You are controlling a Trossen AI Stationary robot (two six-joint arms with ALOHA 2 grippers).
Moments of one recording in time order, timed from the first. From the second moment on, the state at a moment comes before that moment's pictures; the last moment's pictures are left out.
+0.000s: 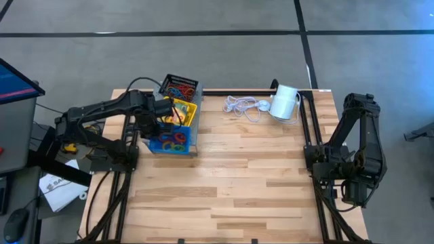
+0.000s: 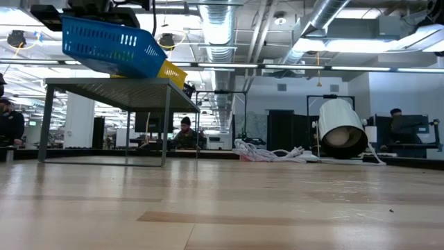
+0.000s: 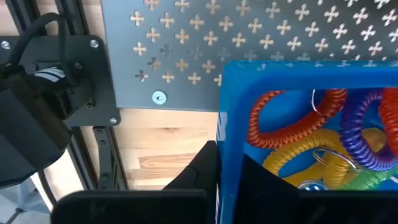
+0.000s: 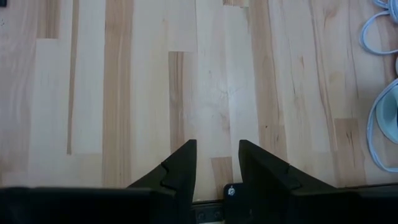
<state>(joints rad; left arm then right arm) 0.30 1.29 1.28 -1.56 0.13 -1.26 1.35 1.07 1.04 -1.57 0.52 1.35</state>
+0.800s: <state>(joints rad) 0.41 1.29 1.28 -1.54 0.14 -1.24 1.35 1.07 1.04 -1.57 0.50 1.35</state>
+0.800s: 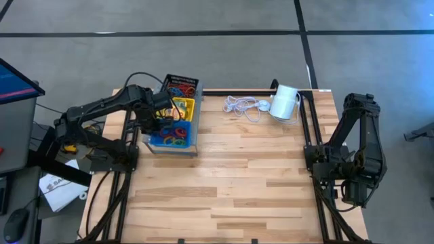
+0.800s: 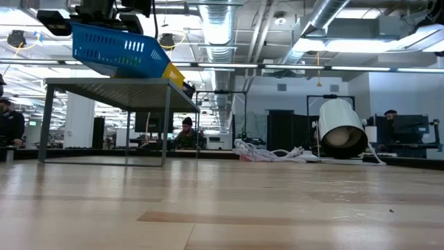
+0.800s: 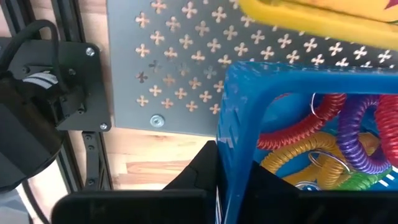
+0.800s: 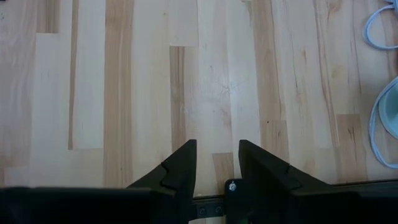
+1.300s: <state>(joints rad) 0.41 1.29 1.28 -1.53 0.16 -1.24 1.35 1.07 1.04 -1.57 0.50 1.35</state>
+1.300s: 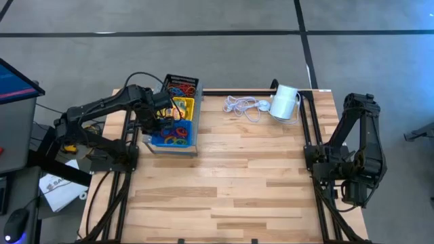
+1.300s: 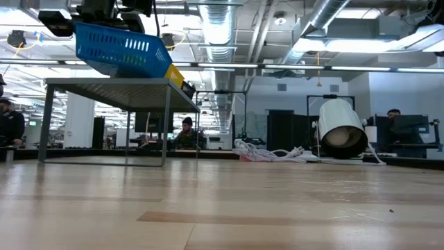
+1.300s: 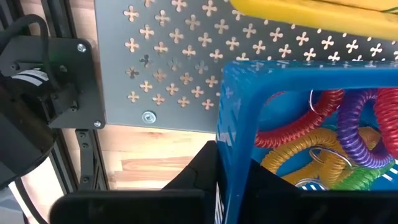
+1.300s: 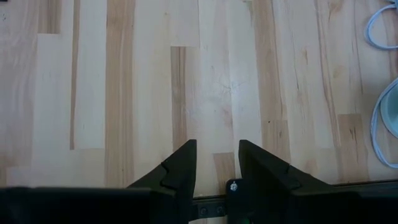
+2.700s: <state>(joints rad) 0.43 1.29 1.28 -1.52 0.14 -1.26 1.35 1.07 1.04 -1.54 0.49 1.35</state>
